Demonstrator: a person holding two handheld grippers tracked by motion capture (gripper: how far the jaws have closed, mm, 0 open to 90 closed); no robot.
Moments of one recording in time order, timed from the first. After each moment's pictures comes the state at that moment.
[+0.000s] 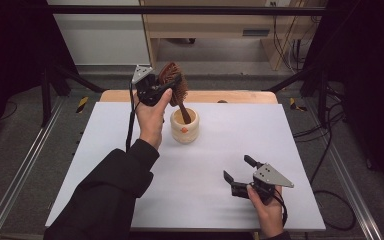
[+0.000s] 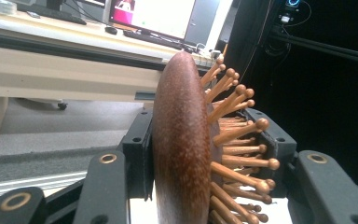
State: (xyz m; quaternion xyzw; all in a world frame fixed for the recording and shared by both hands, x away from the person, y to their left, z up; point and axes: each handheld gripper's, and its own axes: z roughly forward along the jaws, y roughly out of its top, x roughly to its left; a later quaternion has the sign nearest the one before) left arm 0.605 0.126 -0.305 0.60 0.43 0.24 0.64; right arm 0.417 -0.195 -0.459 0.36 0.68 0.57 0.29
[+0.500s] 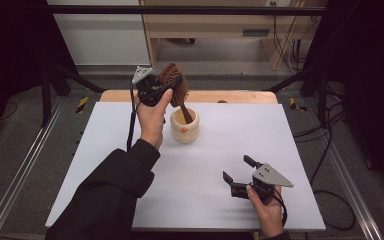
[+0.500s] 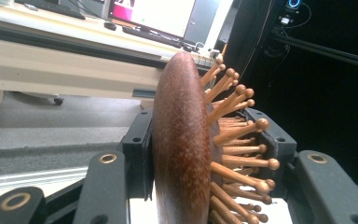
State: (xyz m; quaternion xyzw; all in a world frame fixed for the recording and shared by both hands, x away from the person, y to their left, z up) left arm 0.608 0.126 -0.310 0.59 0.44 0.23 0.64; right arm 0.417 -0.193 -0.460 0.35 0.69 0.57 0.28
